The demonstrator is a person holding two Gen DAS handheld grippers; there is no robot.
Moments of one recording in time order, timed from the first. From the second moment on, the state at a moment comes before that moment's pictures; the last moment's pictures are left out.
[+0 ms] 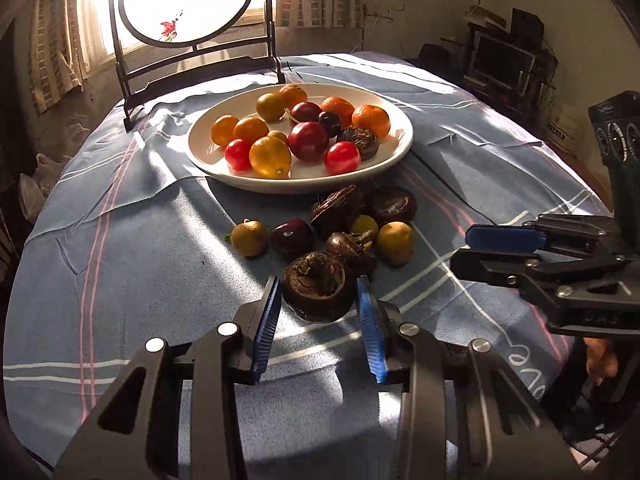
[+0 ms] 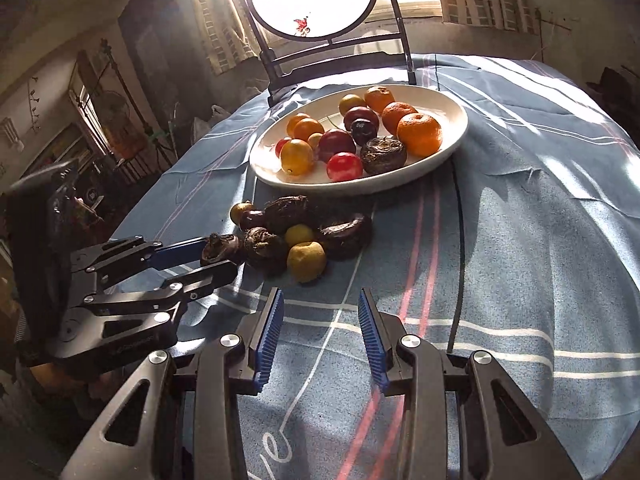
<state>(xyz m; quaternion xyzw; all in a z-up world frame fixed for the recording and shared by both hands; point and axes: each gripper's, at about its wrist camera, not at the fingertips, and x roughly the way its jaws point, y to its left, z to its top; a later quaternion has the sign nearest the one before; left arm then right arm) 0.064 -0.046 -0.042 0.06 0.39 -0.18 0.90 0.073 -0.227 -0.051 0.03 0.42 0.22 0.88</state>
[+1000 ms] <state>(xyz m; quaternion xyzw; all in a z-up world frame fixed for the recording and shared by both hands) 0.153 -0.053 -0.005 0.00 0.36 -0.17 0.91 0.172 -0.259 0.011 0.10 0.37 0.21 0.90</state>
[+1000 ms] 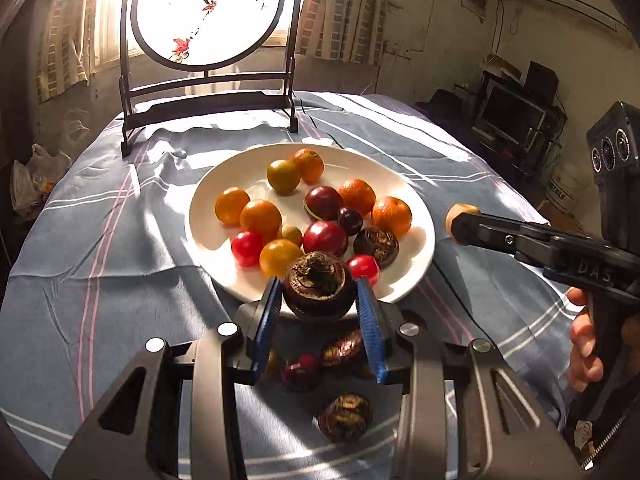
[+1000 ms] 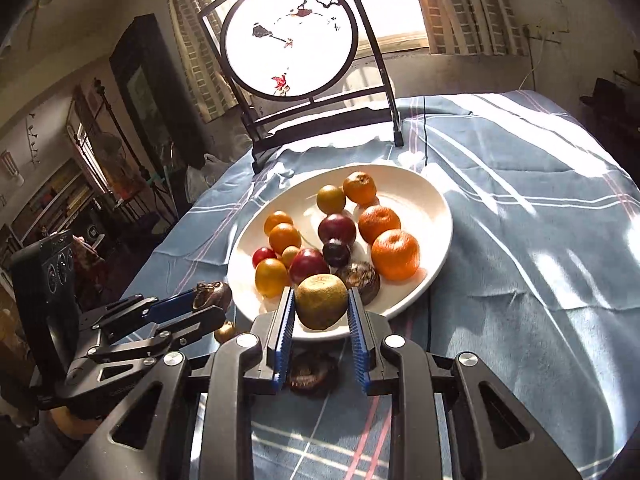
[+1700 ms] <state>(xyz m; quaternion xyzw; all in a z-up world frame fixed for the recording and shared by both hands) 0.149 -0.039 -0.020 0.01 0.40 -0.19 0.90 0.131 -0.268 -0.015 0.09 0.37 0.21 0.90</state>
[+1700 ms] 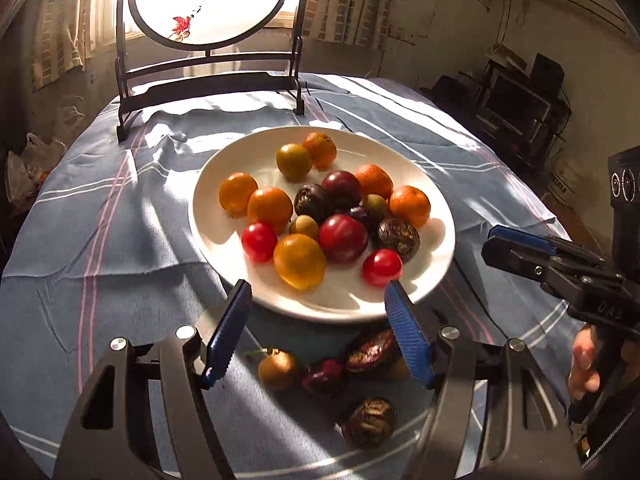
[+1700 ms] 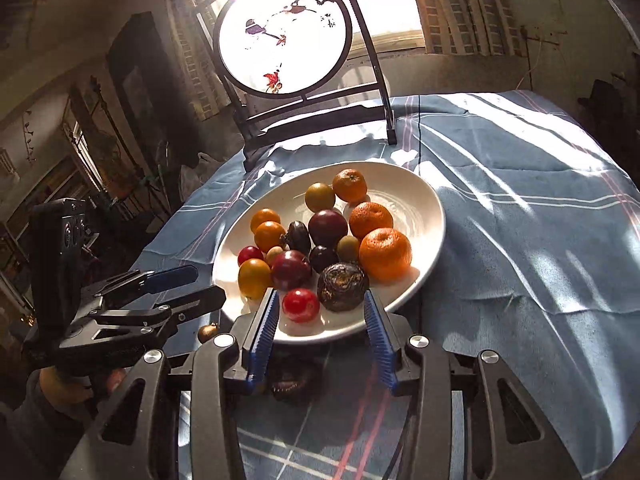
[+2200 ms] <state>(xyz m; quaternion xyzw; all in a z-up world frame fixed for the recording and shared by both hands) 0.092 -0.059 -0.066 0.06 0.43 -0.18 0.88 0.079 -0.255 -0.037 0.06 0.38 0.20 0.90</state>
